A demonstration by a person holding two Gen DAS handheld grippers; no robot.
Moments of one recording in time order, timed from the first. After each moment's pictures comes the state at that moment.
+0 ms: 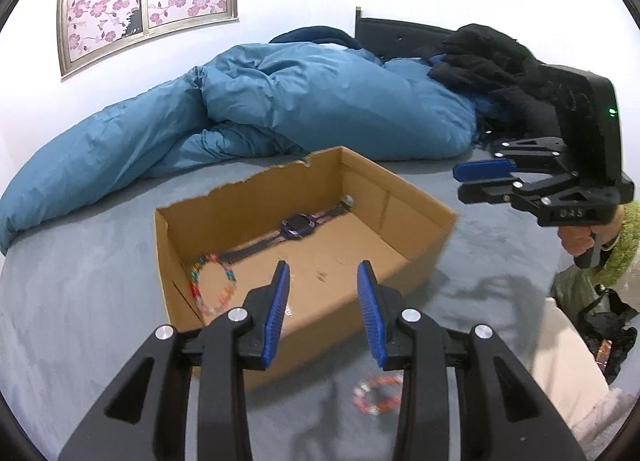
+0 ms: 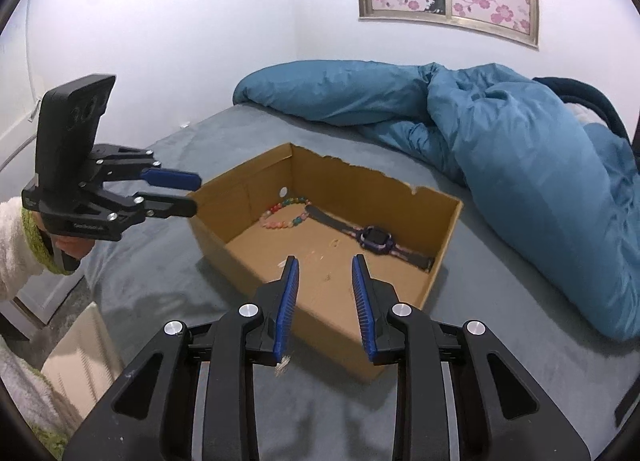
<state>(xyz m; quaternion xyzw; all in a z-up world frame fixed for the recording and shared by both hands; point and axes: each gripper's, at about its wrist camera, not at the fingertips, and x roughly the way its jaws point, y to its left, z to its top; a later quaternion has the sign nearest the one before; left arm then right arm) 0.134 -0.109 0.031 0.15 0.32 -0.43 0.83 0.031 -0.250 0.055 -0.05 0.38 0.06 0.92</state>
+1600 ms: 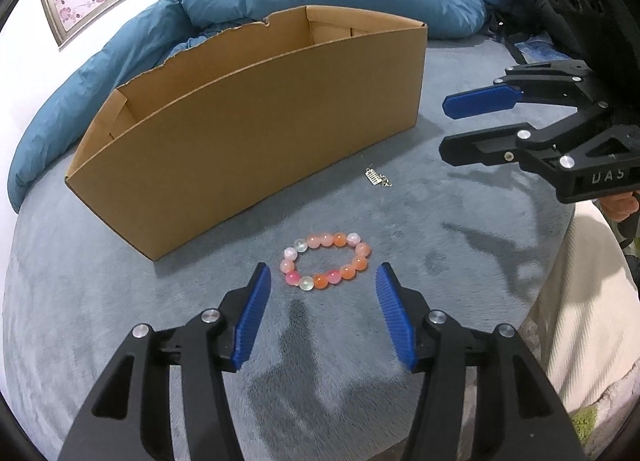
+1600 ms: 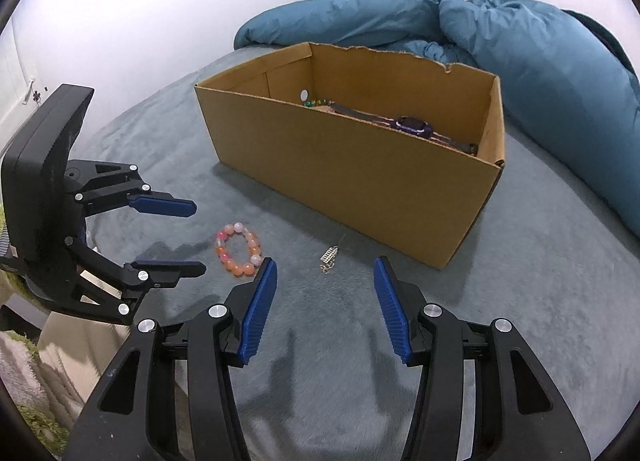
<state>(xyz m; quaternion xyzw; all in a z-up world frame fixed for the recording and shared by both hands) 0.054 -0.136 -0.076 0.25 0.42 -0.35 0.80 -0.005 -0.224 -0.040 -0.02 0.46 0.06 0.89</state>
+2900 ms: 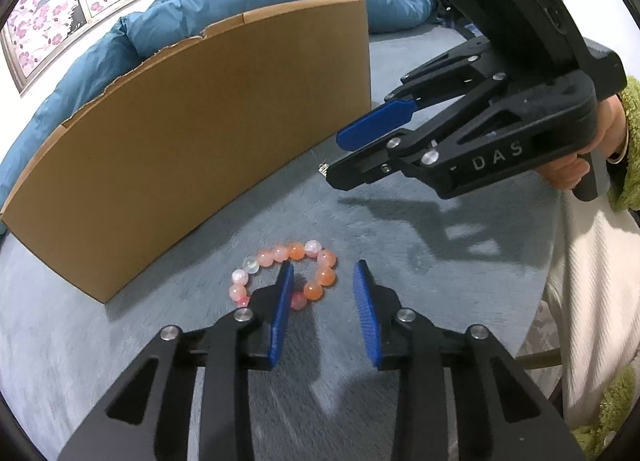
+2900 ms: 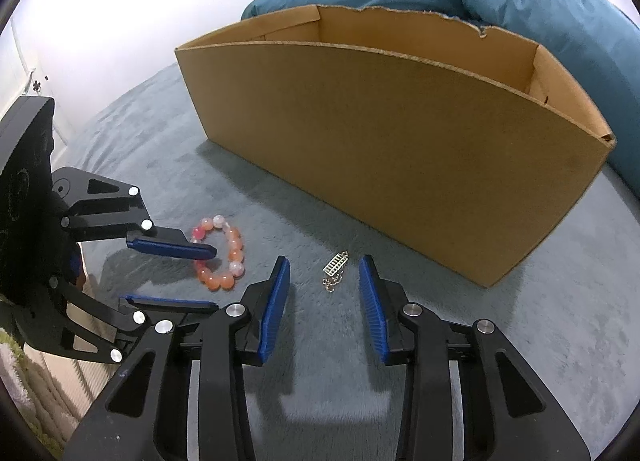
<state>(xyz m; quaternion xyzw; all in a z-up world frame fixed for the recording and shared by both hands) 0.050 -0.150 -0.111 0.28 0.37 -0.43 0.78 0.031 -0.220 -0.087 -0.01 0.49 0.08 0.87</state>
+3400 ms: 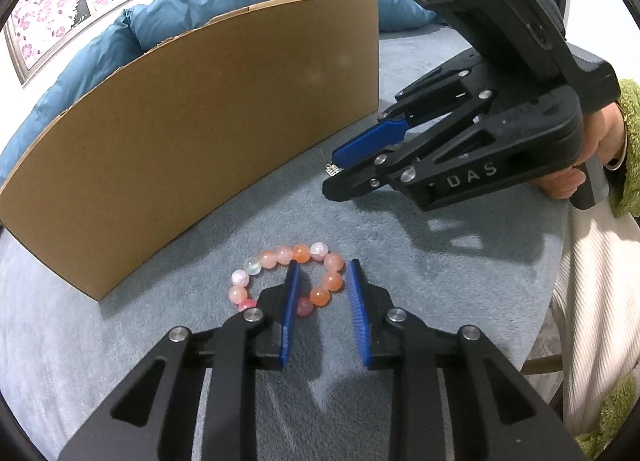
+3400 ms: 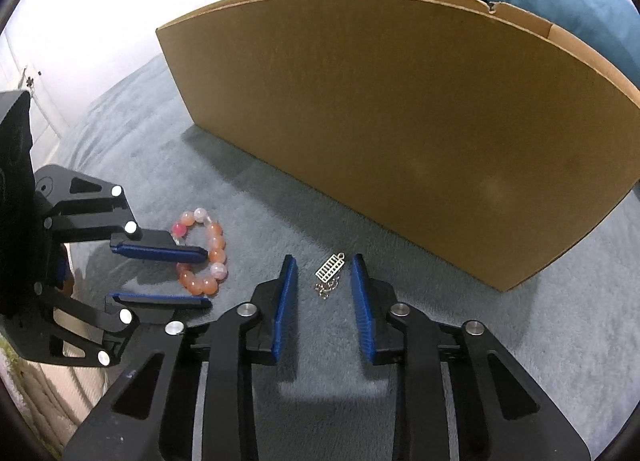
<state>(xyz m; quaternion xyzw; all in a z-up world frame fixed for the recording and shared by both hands) 0.061 -0.153 -0.113 0.27 0.37 -0.42 0.78 0.043 -0.219 -0.104 -0.02 0.52 0.07 0.85</state>
